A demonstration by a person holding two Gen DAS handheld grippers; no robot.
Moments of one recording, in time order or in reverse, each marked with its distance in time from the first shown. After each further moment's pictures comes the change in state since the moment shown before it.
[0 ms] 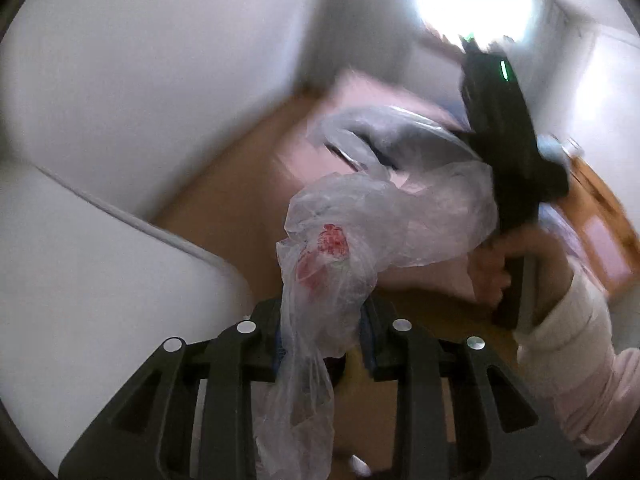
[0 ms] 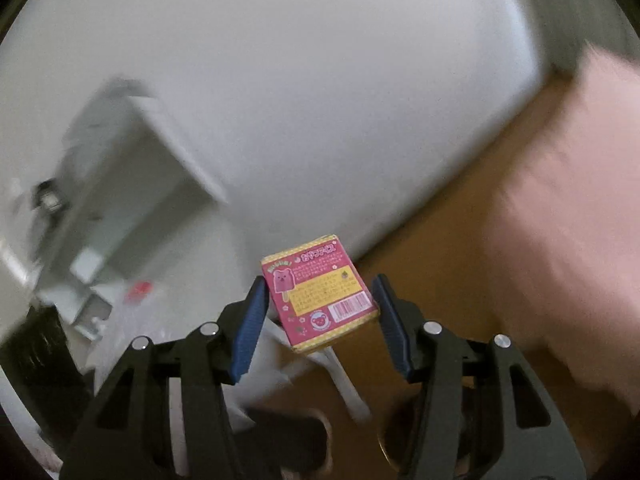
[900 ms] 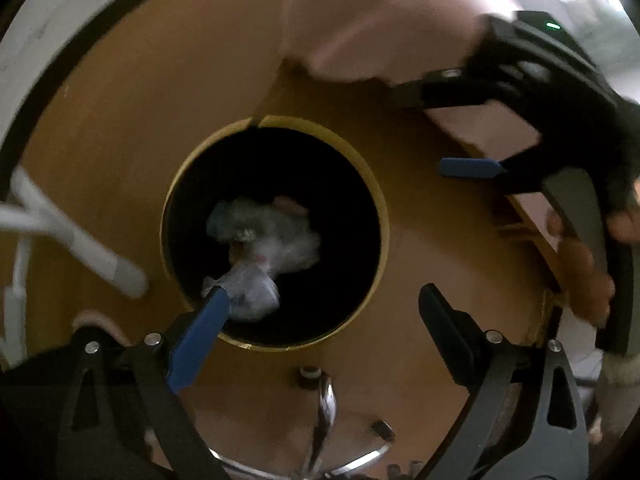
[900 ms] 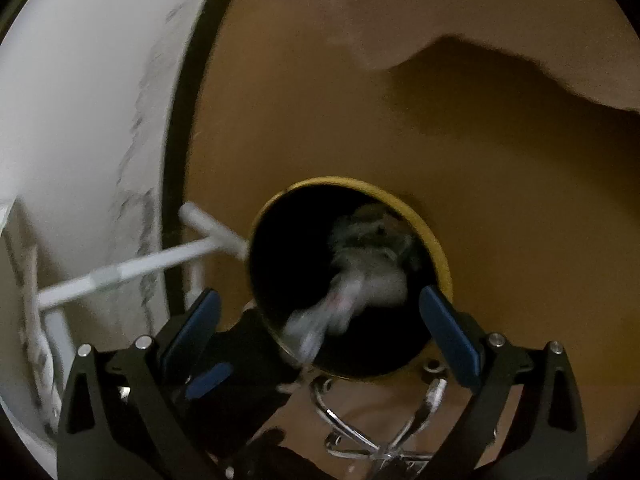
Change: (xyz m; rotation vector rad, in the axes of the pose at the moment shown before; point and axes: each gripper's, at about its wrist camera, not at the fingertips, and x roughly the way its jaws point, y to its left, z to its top) left arm 0.251 0.050 -0.103 -0.210 0.459 0.021; right arm 0.171 -0.239 -0.152 0.628 0.548 -0.268
